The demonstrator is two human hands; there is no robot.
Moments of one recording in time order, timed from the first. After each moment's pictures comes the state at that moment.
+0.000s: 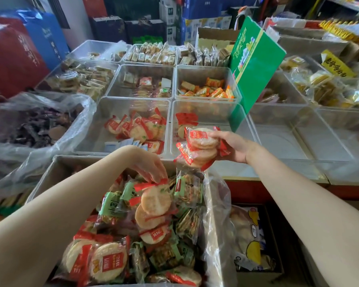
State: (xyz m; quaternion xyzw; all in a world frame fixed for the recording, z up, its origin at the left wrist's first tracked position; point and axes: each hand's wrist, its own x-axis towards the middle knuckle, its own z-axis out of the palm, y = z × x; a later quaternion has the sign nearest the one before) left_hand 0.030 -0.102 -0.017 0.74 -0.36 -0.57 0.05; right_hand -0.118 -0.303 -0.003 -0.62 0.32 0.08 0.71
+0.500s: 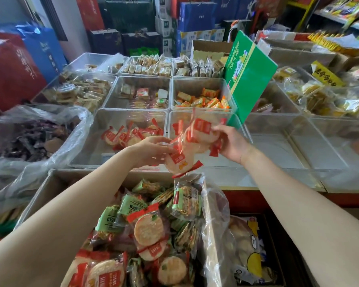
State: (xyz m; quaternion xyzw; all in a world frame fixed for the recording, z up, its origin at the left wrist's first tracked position) left_hand 0.042 -0.129 -0.004 0.70 -0.22 -0.47 0.49; right_hand -0.102 -0.310 0.015 -0.51 0.26 -0.10 0.82
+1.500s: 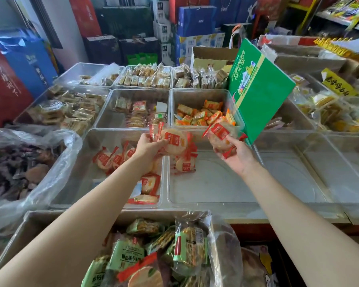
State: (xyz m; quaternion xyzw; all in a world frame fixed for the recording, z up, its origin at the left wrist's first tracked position) left_hand 0.122 -0.211 -0.017 0.71 -0.06 -0.30 0.64; right_hand -0.027 -0.380 -0.011 -0.31 0.35 -0.26 0.84
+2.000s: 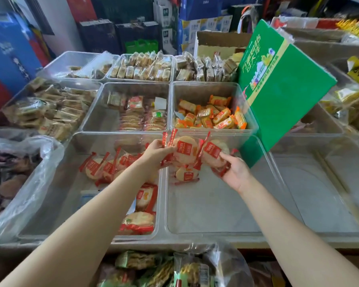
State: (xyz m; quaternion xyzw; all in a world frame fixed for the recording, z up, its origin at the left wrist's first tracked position) left_hand 0.167 -0.267 -0.065 0.69 -0.06 -0.41 0.60; right_hand 0.018 -0.410 -0.079 -0.33 0.40 -0.17 0.84
